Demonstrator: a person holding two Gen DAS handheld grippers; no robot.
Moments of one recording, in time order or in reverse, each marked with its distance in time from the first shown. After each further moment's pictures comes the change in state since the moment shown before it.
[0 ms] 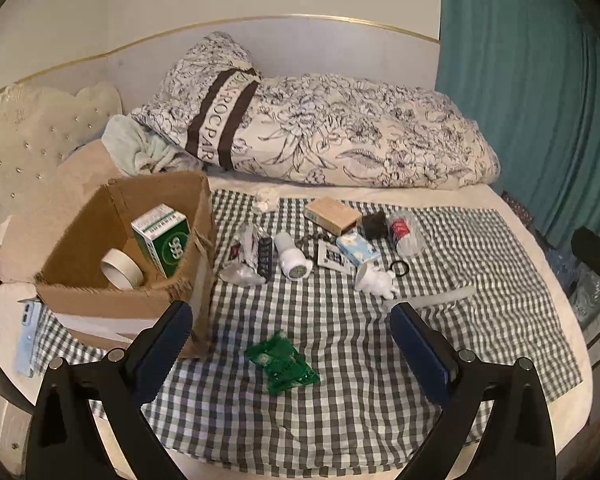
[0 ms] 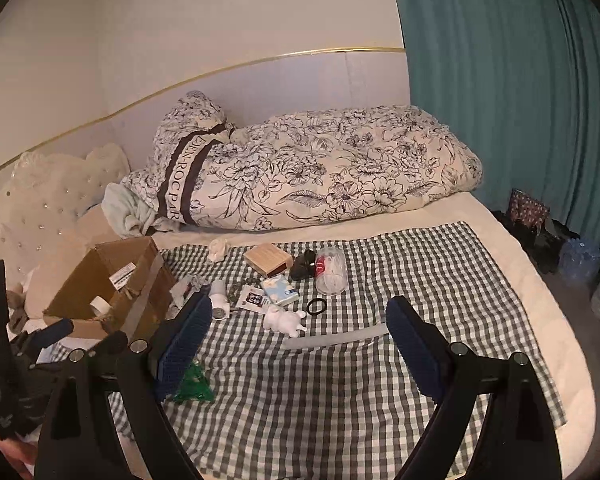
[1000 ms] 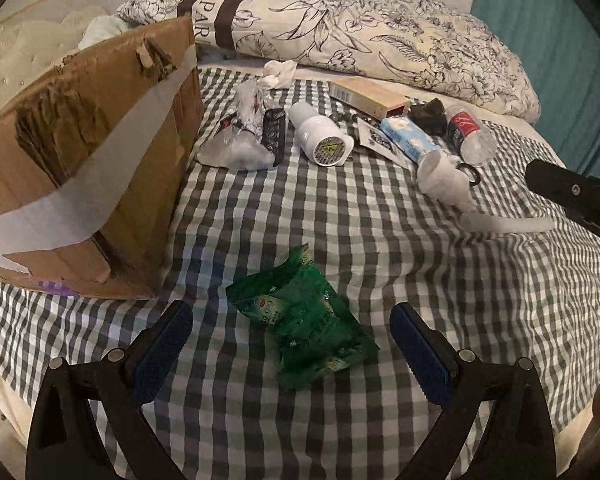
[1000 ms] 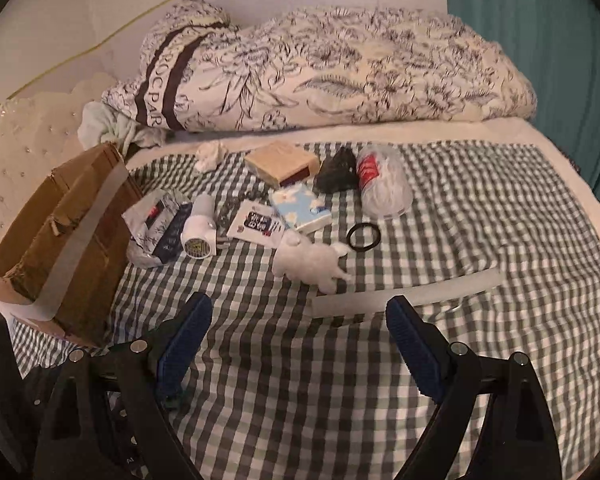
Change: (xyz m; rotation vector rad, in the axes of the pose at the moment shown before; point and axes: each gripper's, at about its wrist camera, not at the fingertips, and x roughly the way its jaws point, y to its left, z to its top) left arm 0.152 0.027 -0.070 -0.046 0.270 0.007; right arm 0.192 0.031 -0.057 -0.027 0.298 0.031
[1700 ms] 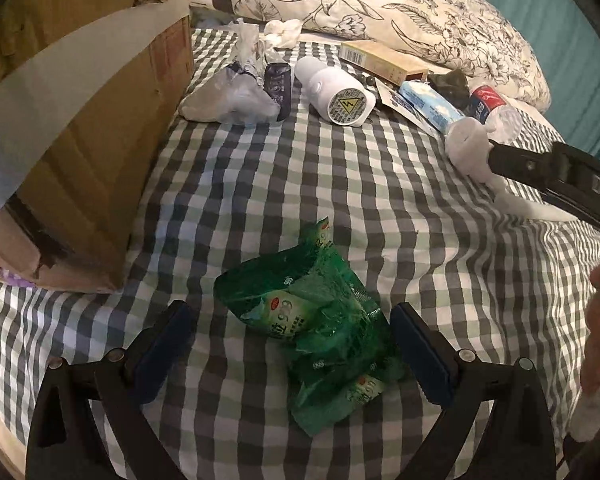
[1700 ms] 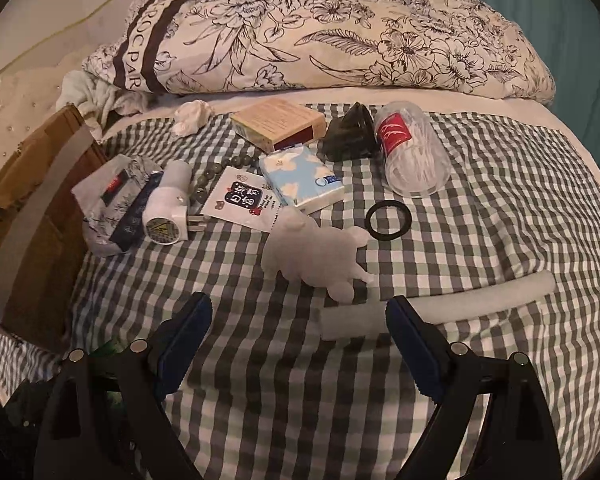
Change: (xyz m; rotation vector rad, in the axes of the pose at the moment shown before) left arm 0.048 0.007 -0.007 -0.007 0.070 -0.017; right arm 0.076 0.007 0.003 -0.016 0.087 -0.045
